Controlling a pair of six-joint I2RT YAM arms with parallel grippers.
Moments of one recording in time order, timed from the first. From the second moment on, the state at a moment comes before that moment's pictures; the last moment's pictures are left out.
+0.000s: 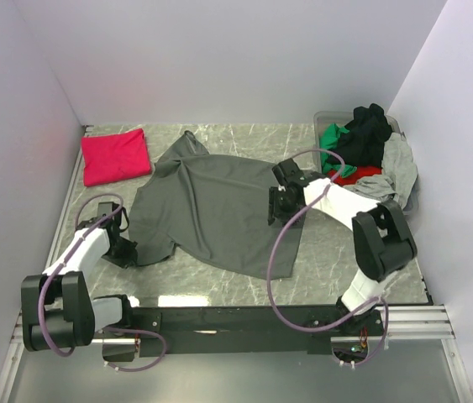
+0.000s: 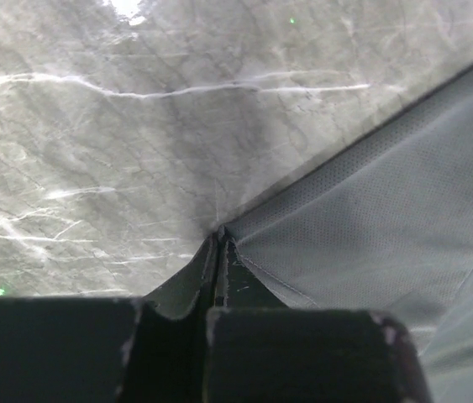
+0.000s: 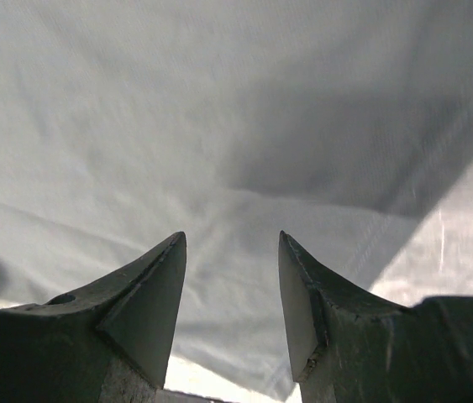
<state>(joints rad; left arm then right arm) 0.09 1.20 0.57 -0.76 -0.12 -1.06 0.46 1.72 1.15 -0.65 -0.03 0.52</state>
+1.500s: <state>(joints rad) 0.02 1.12 0.84 -0.88 -0.21 -0.90 0.61 1.25 0.72 -0.81 -0.19 0.76</state>
